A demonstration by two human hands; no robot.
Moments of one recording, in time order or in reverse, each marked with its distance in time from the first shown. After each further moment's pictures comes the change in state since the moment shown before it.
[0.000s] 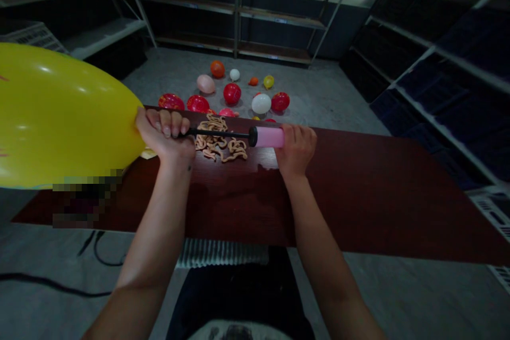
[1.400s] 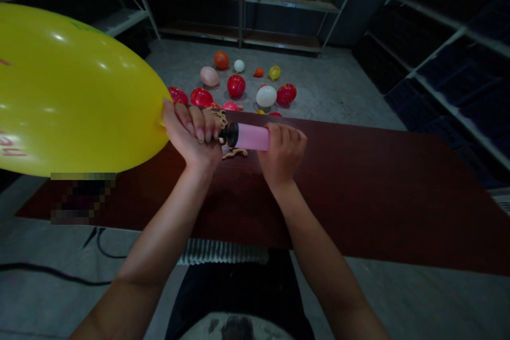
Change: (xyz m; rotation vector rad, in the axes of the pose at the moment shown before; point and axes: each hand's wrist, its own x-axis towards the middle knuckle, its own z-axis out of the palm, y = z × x) left_hand -0.054 -0.020 0.055 -0.044 0.061 -0.123; right_hand -0.006 -0.045 -0.011 0.123 0.017 0.039
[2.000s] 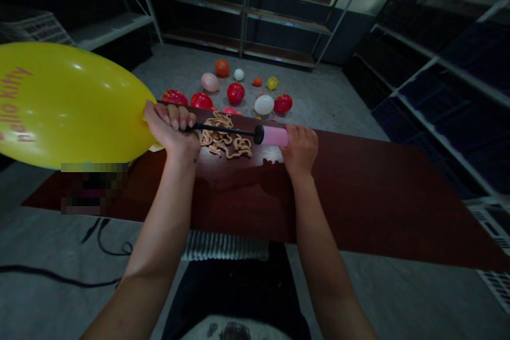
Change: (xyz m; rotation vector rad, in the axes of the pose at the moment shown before) left_hand 0.051 0.032 -0.046 -0.104 0.037 0.124; right_hand 0.008 0.059 0.010 -0.131 -0.151 -0.081
